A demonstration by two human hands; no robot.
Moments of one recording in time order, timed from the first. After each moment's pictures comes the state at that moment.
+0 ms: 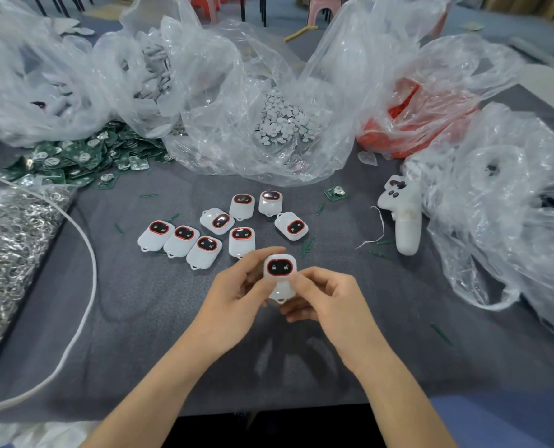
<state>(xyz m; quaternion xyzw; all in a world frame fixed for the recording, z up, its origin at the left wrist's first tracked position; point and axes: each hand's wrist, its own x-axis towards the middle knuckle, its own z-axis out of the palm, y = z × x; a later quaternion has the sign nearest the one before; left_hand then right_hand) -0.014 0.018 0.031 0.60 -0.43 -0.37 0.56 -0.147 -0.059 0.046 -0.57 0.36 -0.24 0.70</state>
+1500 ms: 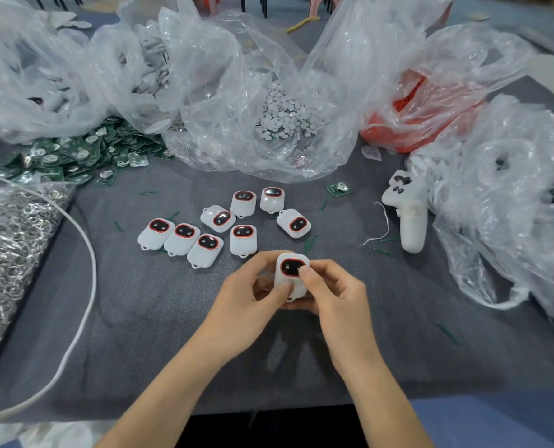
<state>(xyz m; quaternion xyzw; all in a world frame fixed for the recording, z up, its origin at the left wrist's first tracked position) -0.022 0.016 0.039 0.62 -0.42 -0.39 0.54 -0.139 -0.052 0.027 -0.51 0.36 -0.37 0.69</state>
